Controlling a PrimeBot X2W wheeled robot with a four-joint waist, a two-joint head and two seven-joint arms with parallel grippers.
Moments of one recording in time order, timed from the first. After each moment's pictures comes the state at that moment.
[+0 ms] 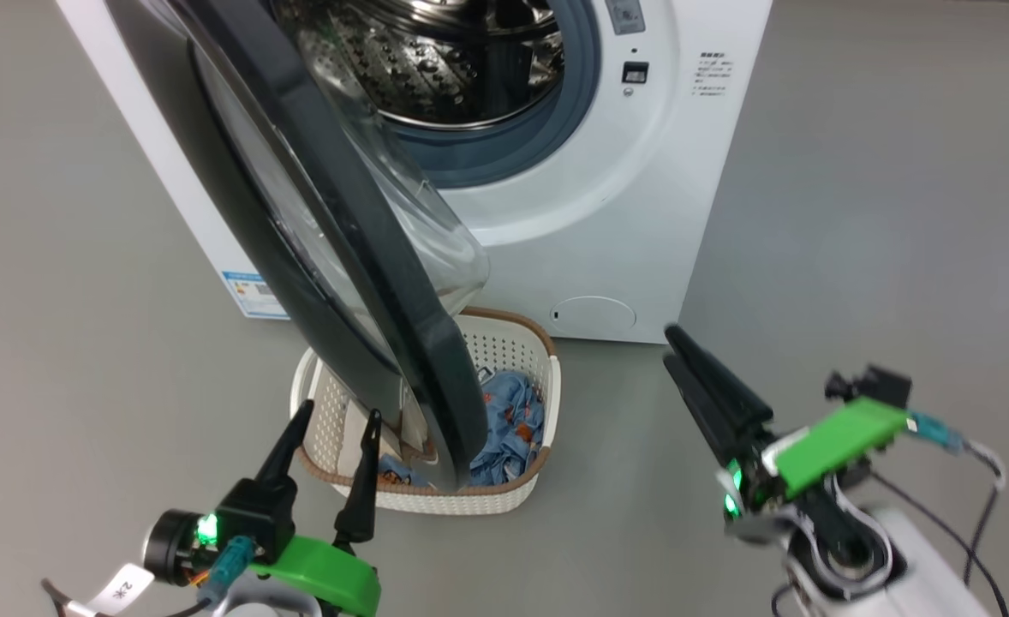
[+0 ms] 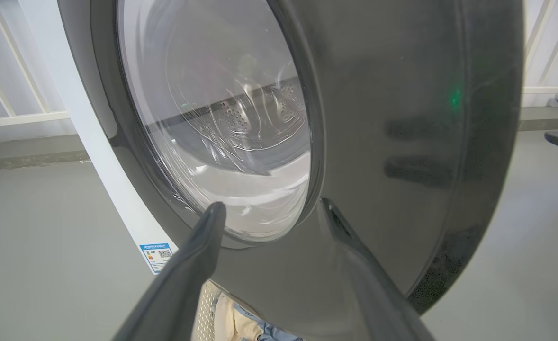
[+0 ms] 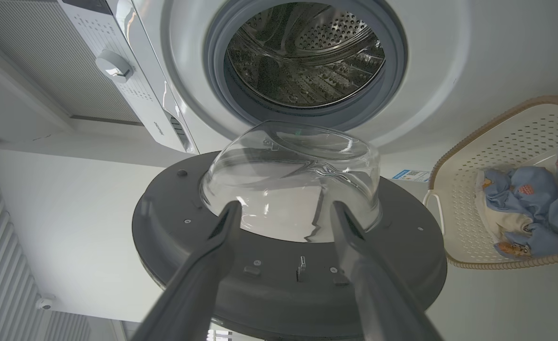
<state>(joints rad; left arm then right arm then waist) -0.21 0.03 -0.28 0.33 -0.15 -0.04 -0.26 -0.36 -0.20 0.37 0.29 1.75 0.13 0.16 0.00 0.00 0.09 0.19</state>
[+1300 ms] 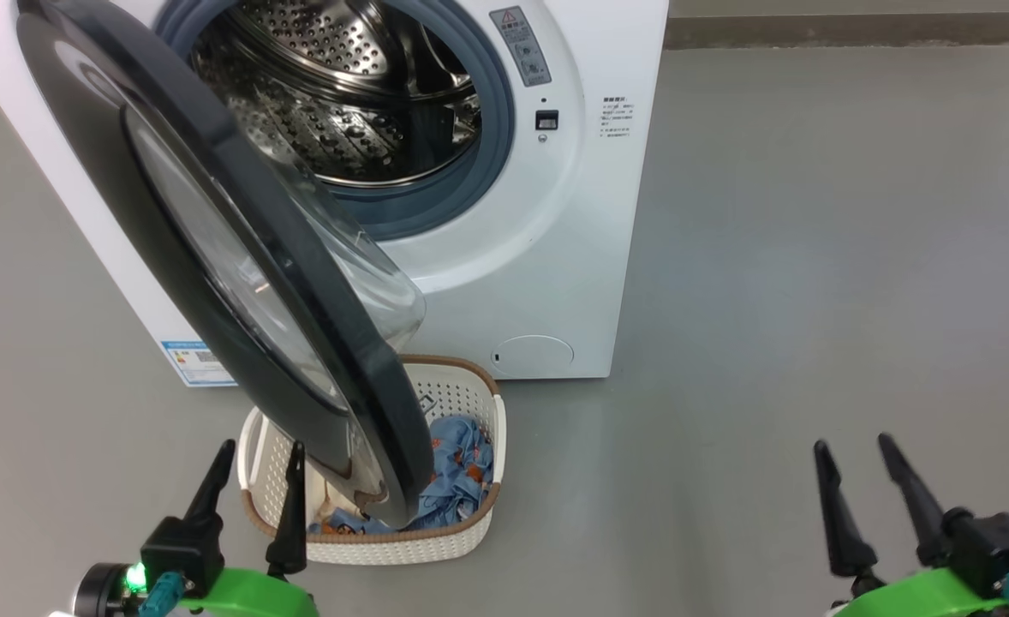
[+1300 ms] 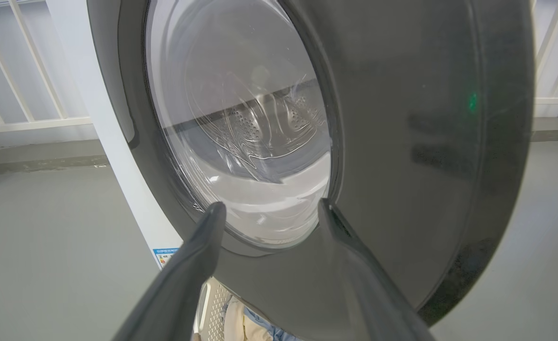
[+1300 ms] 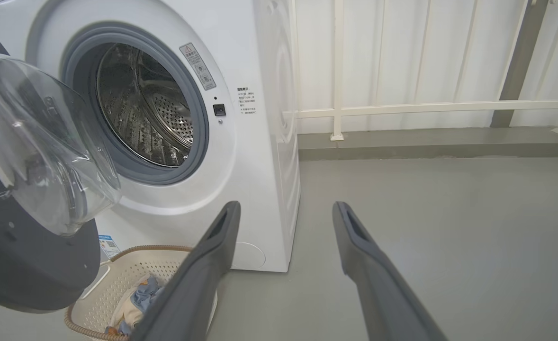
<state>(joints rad) -0.13 0.06 -0.14 0.32 -0.14 -0.04 -0.26 0.01 -0.08 -0.10 0.12 0.18 0.13 -0.25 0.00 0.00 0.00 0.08</state>
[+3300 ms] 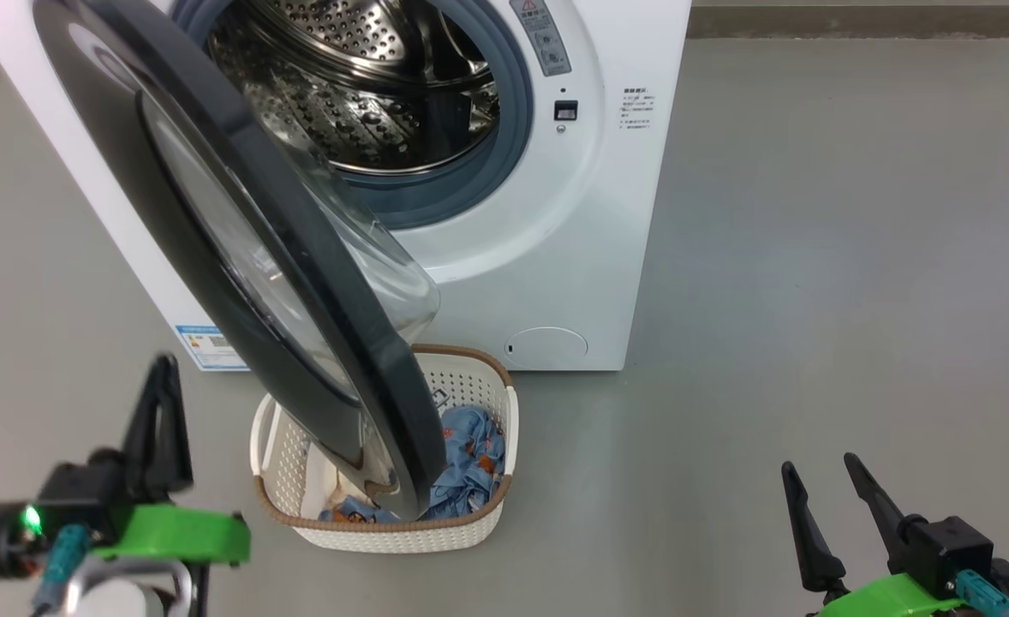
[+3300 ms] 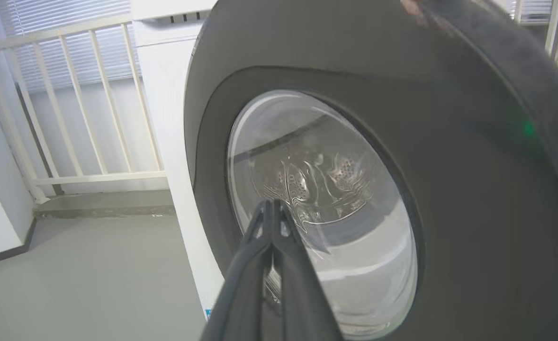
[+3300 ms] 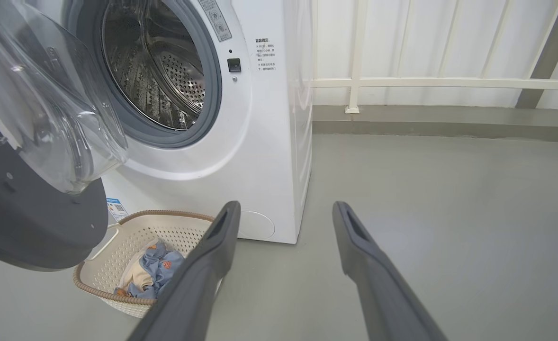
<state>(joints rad) -0.18 0.08 -0.03 0.23 -0.13 -0.03 -0.26 0.01 -0.05 -0.08 0.21 0.10 0.13 -0.25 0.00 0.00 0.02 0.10</state>
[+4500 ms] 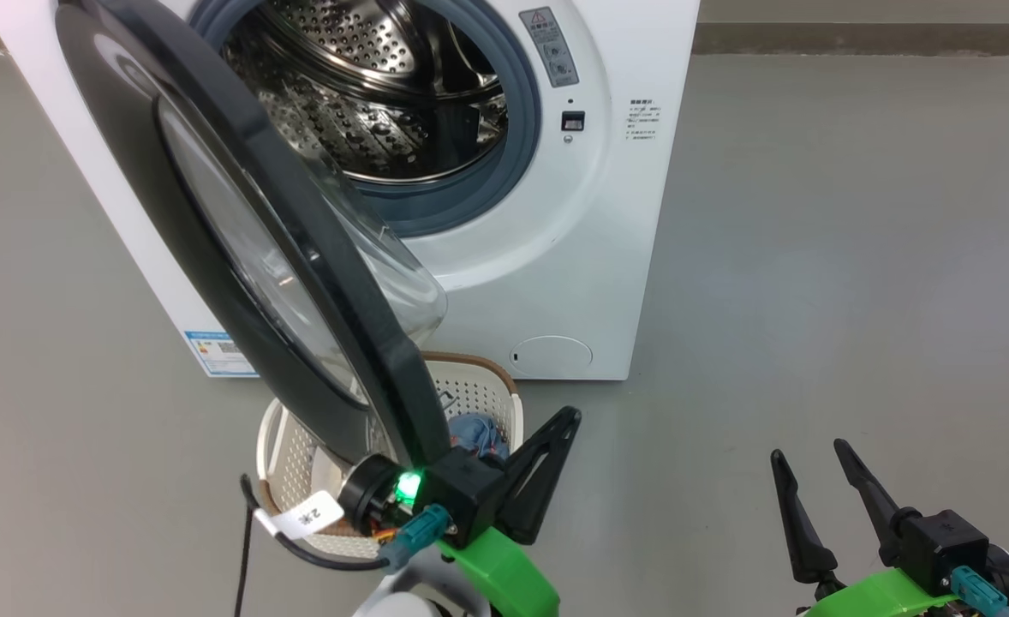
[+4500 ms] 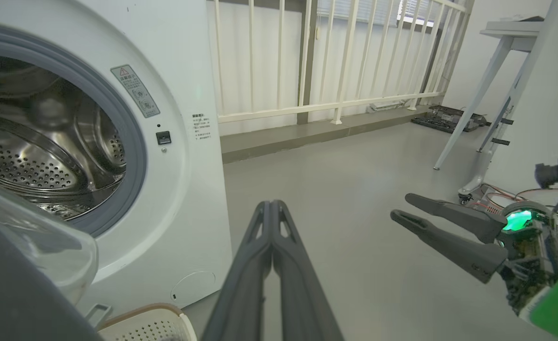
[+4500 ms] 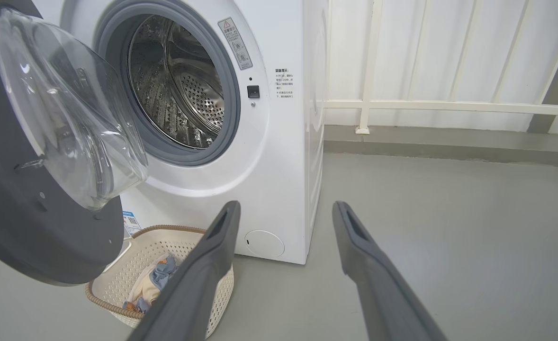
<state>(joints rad) -0.31 0.05 -0.73 0.07 -0.36 0.02 -0.01 0.00 -0.05 -0.05 0.16 0.09 0.13 -0.25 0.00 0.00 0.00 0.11</state>
